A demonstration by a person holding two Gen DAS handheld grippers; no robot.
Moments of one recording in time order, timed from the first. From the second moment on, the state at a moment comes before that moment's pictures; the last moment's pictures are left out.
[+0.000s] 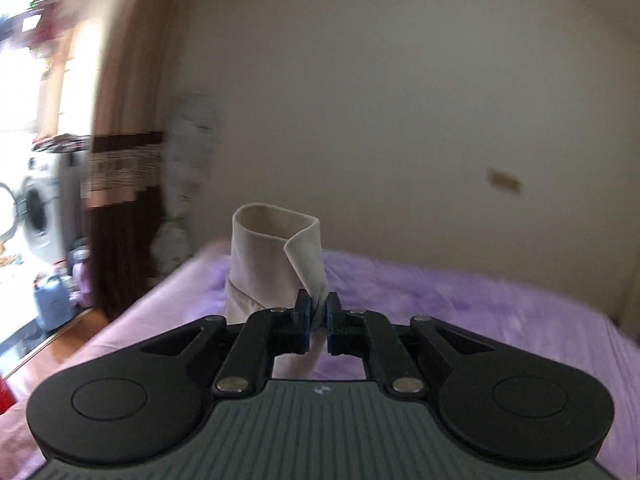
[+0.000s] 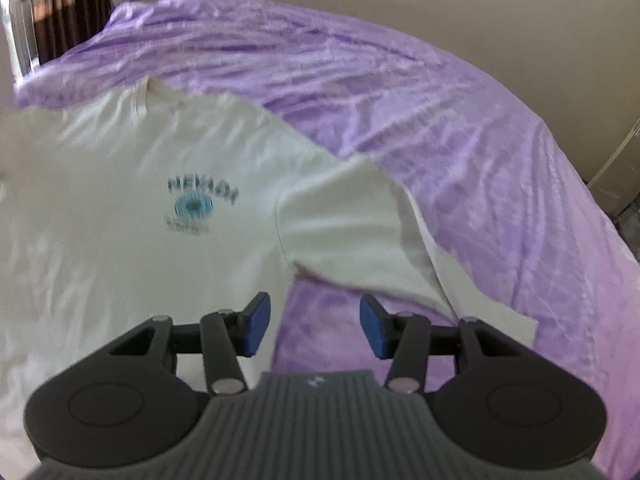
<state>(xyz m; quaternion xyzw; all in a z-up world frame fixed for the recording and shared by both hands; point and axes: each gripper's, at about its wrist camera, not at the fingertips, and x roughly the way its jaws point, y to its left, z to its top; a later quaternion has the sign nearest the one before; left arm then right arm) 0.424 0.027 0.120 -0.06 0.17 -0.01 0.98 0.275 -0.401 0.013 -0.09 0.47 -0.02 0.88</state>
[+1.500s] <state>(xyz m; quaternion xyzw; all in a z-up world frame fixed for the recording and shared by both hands) 0.457 0.130 -0.034 0.11 0.42 -0.03 0.90 0.455 -0.323 -0.068 0.23 0.43 0.12 0.86</state>
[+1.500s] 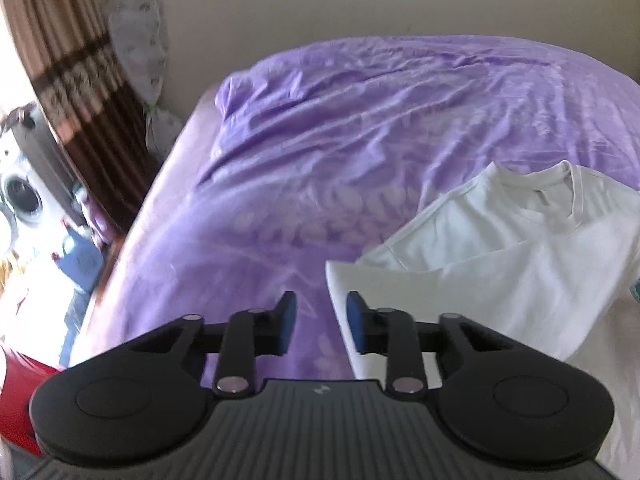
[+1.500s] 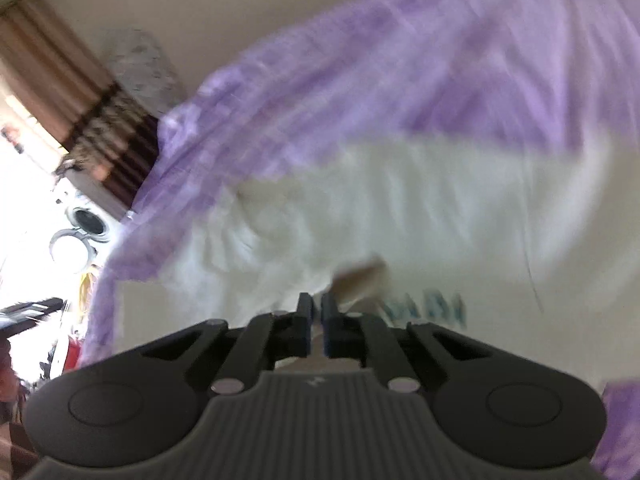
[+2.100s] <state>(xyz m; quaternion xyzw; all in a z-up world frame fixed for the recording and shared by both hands) 0.437 0.090 -0.140 0.14 0.48 -0.05 0.86 0.428 -0.365 -0.145 0.15 0.51 0.02 0.85</state>
